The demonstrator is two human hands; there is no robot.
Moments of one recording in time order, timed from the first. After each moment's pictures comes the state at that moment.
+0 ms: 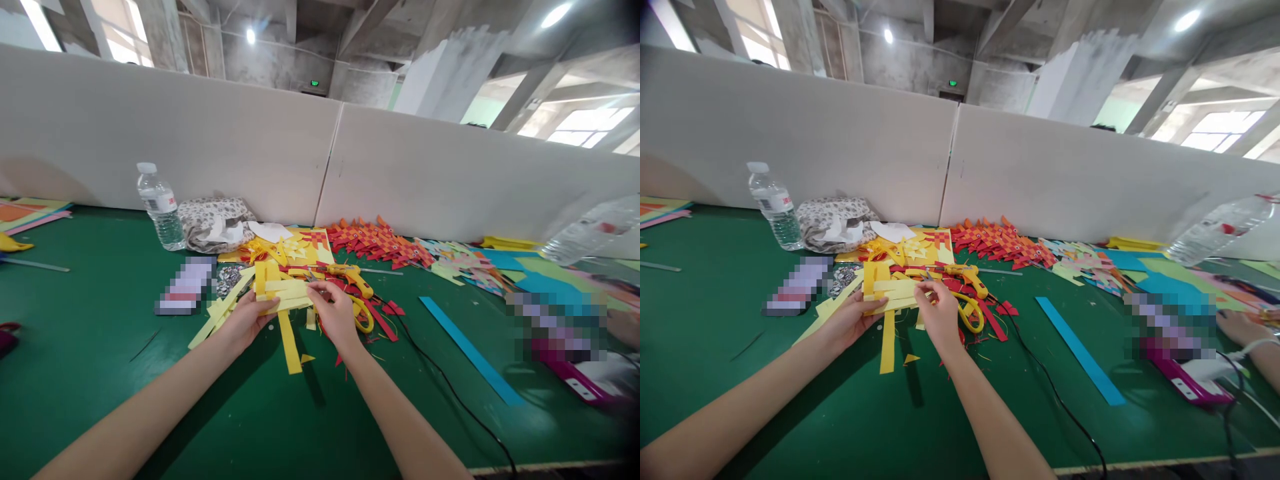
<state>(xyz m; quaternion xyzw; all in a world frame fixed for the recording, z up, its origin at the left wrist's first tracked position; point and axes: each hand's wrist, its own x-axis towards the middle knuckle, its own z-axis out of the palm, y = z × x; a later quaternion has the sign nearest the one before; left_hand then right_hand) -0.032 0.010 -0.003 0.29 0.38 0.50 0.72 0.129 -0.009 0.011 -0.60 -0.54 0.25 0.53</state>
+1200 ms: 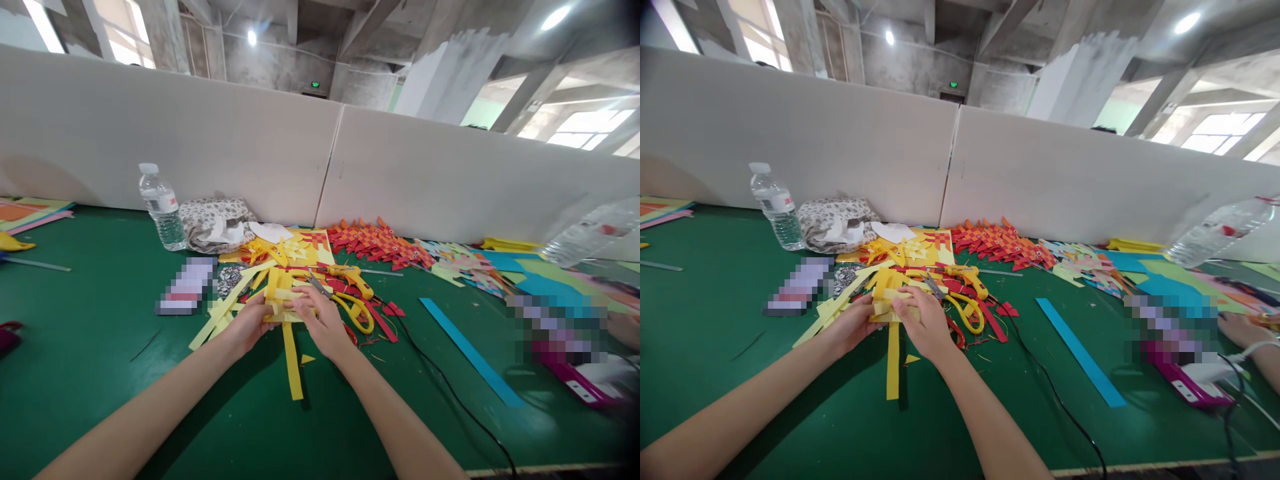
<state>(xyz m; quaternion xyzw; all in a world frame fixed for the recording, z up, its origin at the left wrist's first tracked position) -0.028 0.006 -0.002 0.31 0.38 0.45 0.74 0.123 -0.025 0.016 -0.50 -0.71 0.27 0.42</state>
